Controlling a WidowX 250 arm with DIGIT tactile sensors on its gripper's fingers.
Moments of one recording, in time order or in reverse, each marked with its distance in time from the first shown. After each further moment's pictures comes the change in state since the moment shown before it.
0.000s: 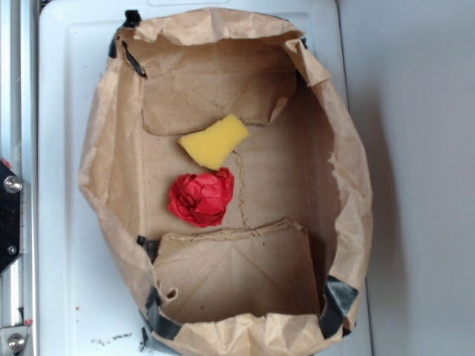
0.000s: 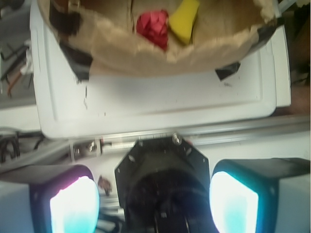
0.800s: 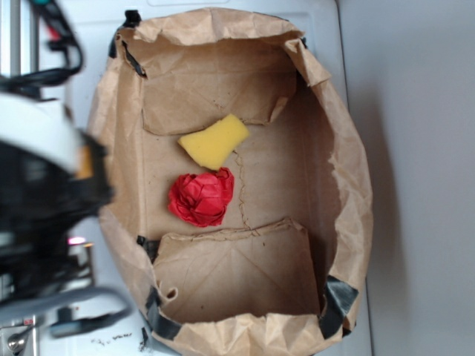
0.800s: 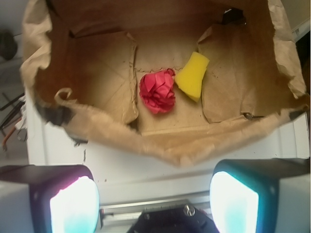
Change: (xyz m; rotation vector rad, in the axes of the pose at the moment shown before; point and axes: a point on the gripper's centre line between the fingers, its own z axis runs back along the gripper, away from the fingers) arm 0.066 0.013 -0.041 0.009 -0.105 0.095
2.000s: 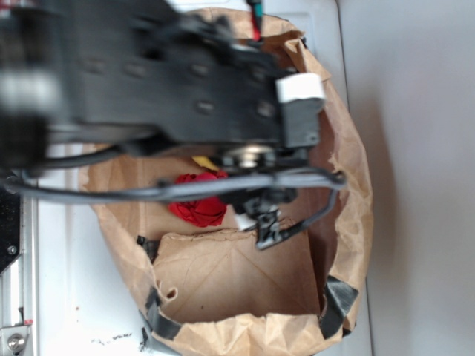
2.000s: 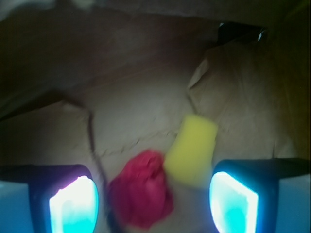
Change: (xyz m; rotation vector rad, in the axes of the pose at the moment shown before) arm 0.081 0.034 -0.104 0.102 -0.018 0.199
